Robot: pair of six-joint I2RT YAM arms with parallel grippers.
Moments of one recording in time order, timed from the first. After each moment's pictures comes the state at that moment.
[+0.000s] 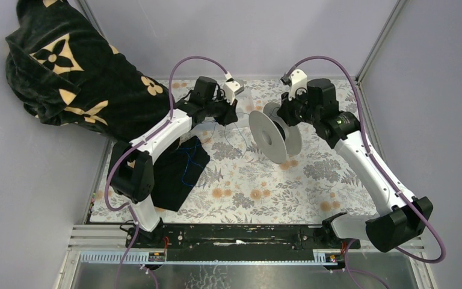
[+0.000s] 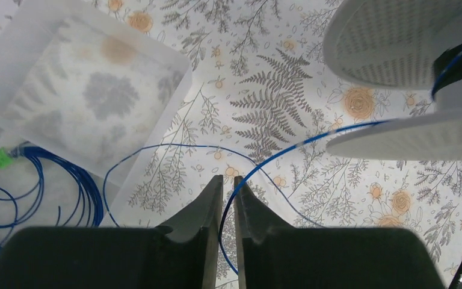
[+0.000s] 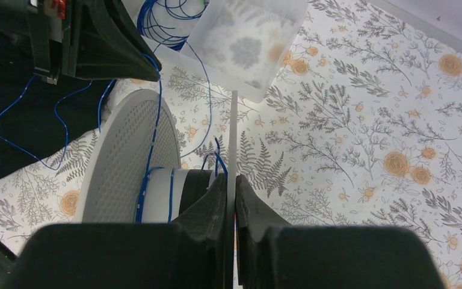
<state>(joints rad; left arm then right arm) -0.45 1.76 1.46 -0.34 0.49 0.19 0.40 1.29 1.31 -0.54 -0.20 -0.07</state>
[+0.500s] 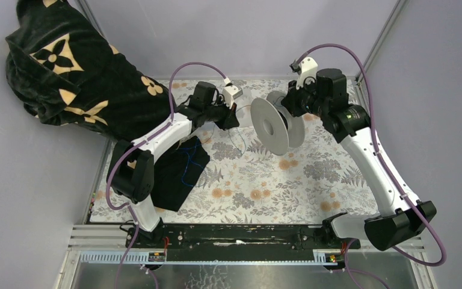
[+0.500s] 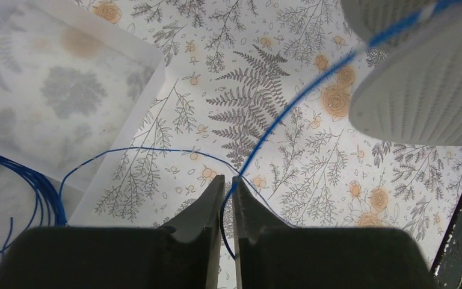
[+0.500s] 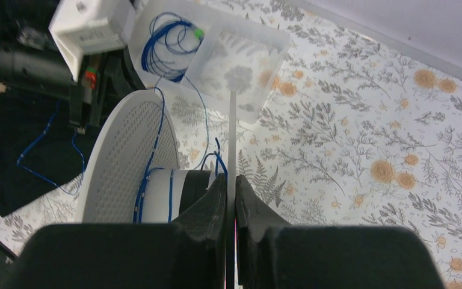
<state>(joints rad) -0.44 1.76 1.37 -0.25 0.57 0.12 0.37 1.29 1.44 -0.60 -0.20 -0.03</state>
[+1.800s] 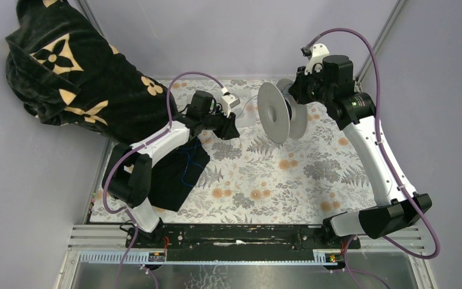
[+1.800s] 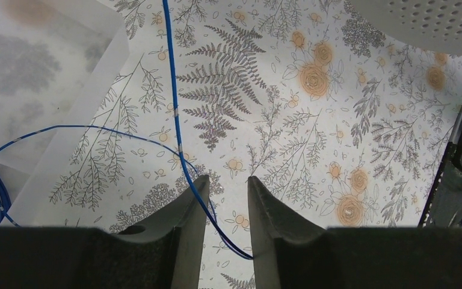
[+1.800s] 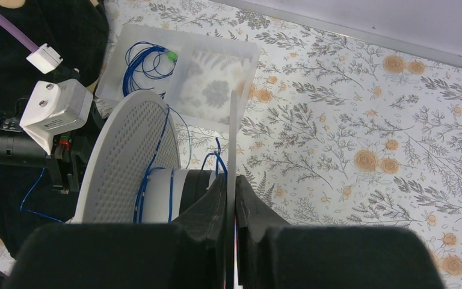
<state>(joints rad) -0.44 1.70 1.21 -0.16 0.64 0.08 0.31 1.39 1.62 -0.68 -0.15 0.08</state>
